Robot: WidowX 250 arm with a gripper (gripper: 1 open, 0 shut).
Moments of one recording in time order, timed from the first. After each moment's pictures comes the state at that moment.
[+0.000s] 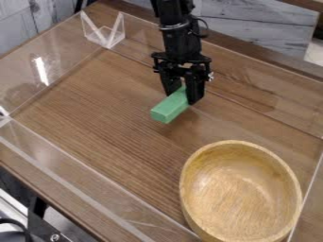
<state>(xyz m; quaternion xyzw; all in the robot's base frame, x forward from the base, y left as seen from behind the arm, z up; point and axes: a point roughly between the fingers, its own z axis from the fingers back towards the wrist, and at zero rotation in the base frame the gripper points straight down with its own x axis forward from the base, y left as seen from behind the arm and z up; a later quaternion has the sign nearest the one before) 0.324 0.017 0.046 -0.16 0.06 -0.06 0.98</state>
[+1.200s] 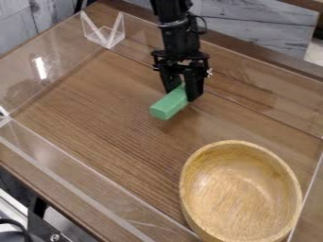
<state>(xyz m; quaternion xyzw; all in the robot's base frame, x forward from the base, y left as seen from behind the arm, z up) 0.327 0.026 0.045 -0.17 0.07 -0.06 0.98</state>
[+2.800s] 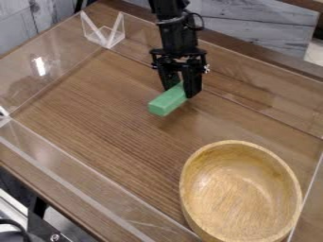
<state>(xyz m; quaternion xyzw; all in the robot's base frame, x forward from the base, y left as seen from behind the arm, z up) 0.330 0.038 0.047 -0.19 0.08 -0.05 0.98</state>
